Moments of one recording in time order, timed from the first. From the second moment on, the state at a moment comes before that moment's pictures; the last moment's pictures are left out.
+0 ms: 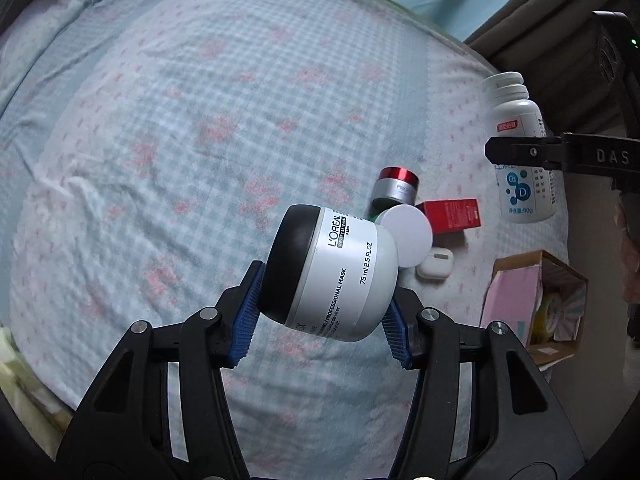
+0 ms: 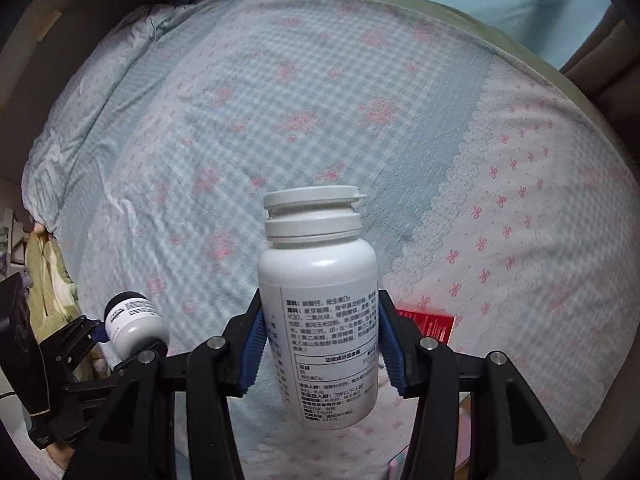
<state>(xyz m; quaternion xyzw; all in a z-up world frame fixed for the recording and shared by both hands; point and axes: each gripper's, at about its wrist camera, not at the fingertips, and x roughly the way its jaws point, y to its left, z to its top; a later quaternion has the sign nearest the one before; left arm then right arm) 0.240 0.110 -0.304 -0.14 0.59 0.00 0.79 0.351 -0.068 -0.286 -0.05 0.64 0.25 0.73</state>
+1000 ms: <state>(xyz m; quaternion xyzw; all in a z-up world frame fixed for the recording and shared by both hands) 0.238 -0.179 -0.180 -0.01 0.56 -0.20 0.80 0.183 -0.370 -0.202 0.09 0.60 0.08 0.79</state>
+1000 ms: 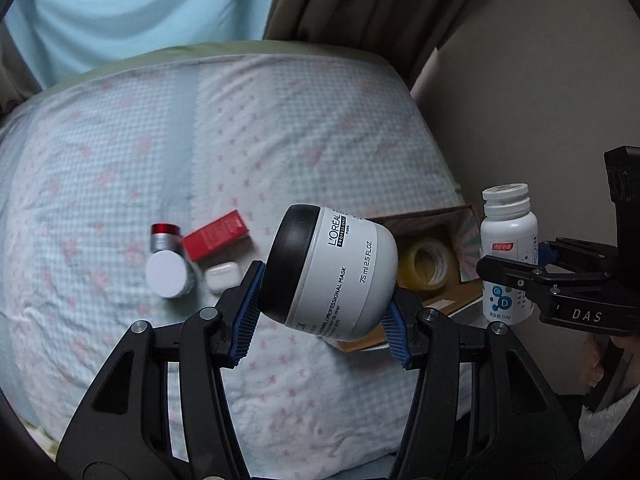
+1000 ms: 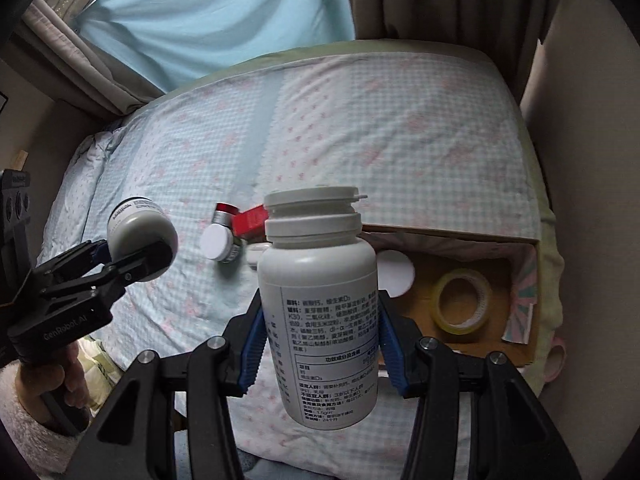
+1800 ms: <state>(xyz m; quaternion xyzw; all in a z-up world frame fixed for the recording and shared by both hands) 0.231 -0.314 -0.358 0.08 0.68 -0.17 0.71 0.202 -0.469 -0.365 0.24 0.66 0.08 0.70</state>
